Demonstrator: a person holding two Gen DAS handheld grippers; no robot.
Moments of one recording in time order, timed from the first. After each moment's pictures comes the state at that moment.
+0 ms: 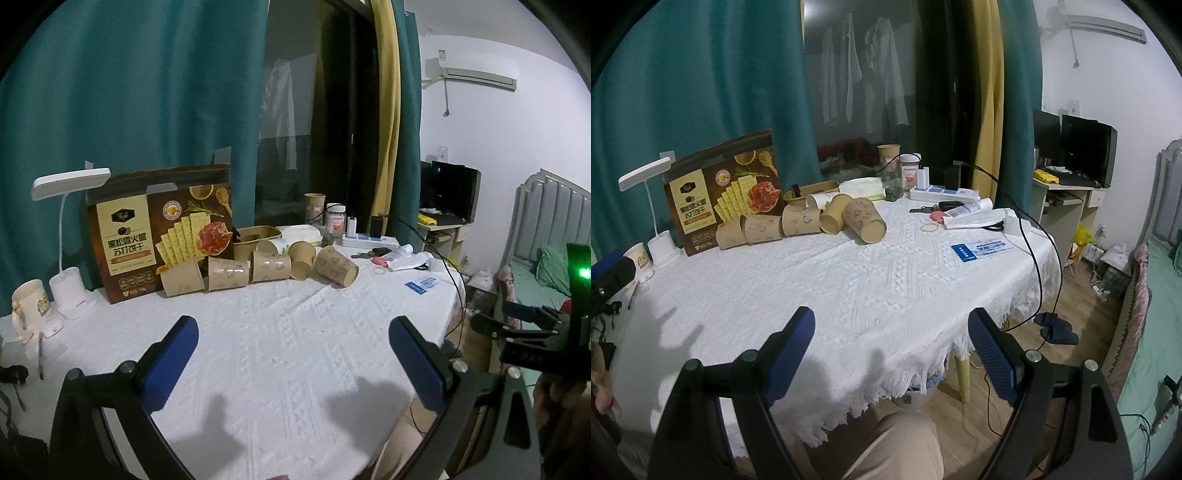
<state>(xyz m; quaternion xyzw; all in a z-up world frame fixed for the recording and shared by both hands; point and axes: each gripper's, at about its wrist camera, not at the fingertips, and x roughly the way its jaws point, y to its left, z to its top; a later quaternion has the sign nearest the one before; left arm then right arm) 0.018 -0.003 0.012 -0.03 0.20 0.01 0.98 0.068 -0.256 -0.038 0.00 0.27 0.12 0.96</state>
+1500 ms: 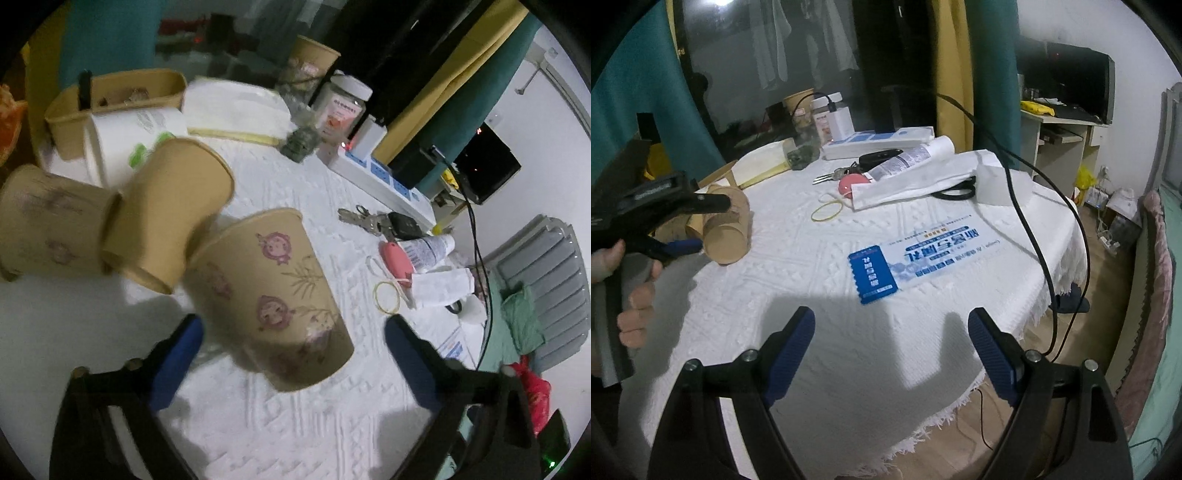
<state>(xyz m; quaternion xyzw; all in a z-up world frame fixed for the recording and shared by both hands) 0.432 -0.056 -0.109 -0.22 0.46 -0.06 0.86 0.328 -0.351 -0.136 0.06 0.37 0.09 0.92</state>
